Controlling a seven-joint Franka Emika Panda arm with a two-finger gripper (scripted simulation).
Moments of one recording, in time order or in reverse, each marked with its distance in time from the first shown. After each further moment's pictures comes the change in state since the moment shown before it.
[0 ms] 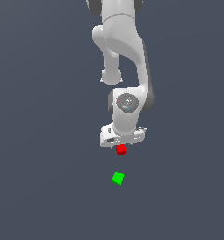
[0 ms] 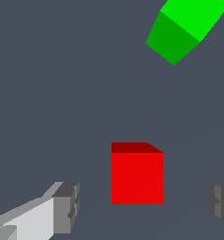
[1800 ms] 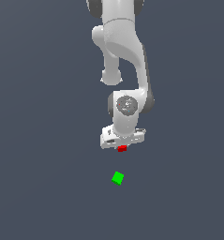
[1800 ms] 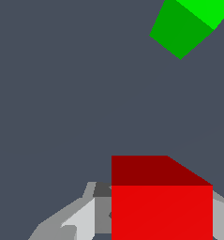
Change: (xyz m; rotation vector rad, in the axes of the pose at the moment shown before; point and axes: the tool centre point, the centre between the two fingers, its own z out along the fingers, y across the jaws) arm -0.001 0.000 0.012 0.000 -0.002 -0.002
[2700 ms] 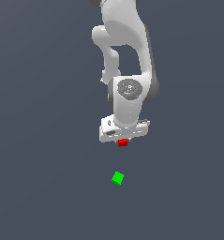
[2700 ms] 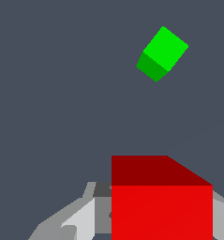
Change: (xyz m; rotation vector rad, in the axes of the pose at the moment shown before) arm 0.002 0.000 -0.064 0.000 0.003 0.000
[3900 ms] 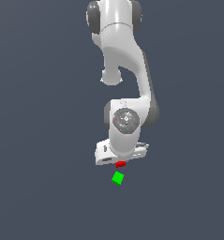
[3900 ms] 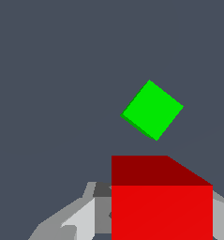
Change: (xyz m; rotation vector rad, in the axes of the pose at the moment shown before) arm 0.077 0.028 0.035 0.000 -0.001 0.000
